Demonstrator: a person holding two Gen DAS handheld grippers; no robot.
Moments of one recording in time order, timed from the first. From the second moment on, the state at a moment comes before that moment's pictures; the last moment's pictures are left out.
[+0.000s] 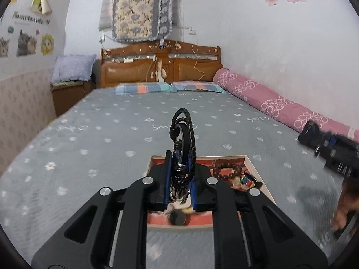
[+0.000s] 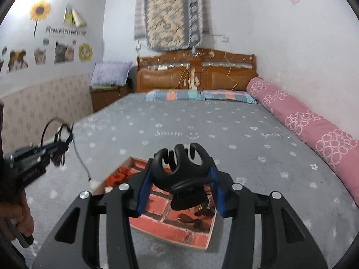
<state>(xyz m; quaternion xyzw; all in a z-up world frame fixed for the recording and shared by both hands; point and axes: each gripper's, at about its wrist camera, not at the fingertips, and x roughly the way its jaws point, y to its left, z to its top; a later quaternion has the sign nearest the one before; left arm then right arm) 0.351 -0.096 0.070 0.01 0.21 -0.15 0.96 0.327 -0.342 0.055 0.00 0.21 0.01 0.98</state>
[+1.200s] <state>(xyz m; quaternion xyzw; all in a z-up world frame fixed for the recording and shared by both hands) 0.421 -0.173 -0.084 0.05 0.32 -0.22 0.92 0.417 -0.371 -0.098 0.00 0.35 0.03 0.94</state>
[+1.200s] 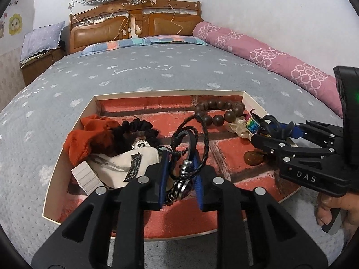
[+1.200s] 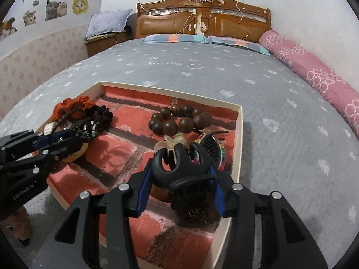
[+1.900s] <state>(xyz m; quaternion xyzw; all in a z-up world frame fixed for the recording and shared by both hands) 0.404 -0.167 -0.069 0.02 0.30 -0.24 0.92 0.406 -0.389 -0.082 0.07 0.31 0.06 0.95</state>
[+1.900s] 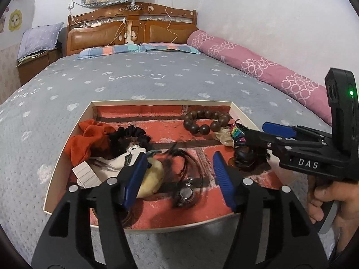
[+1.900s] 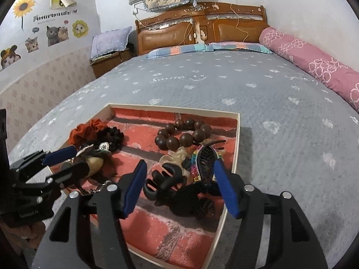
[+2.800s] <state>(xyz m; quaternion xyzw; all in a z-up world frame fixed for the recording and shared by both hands) 0.253 -0.079 0.047 0.02 0.22 -0.16 0.96 0.269 -0.345 0.030 0.02 0.25 -0.01 0.97</state>
